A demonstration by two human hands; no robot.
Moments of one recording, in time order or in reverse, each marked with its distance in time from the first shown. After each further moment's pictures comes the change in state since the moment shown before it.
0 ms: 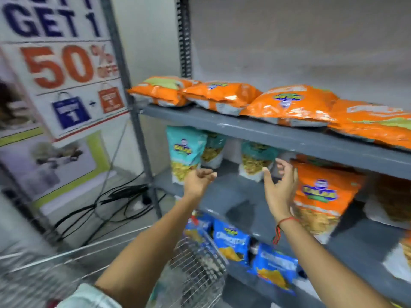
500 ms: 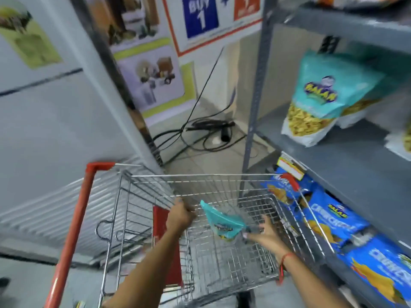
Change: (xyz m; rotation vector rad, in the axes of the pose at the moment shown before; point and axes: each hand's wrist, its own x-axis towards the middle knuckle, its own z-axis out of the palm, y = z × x) left_hand -0.128 -0.296 -0.274 0.564 0.159 -0.800; right_hand -0.308 0.064 0.182 -0.148 -1.458 0.700
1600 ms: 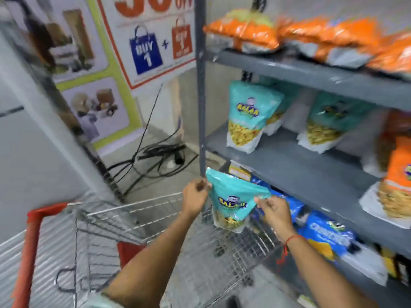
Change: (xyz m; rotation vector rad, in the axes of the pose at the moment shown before) left_hand -0.048 0.157 0.012 -0.513 -0.064 0.680; right_hand -0.080 -0.034 -0.088 0.197 0.717 -0.364
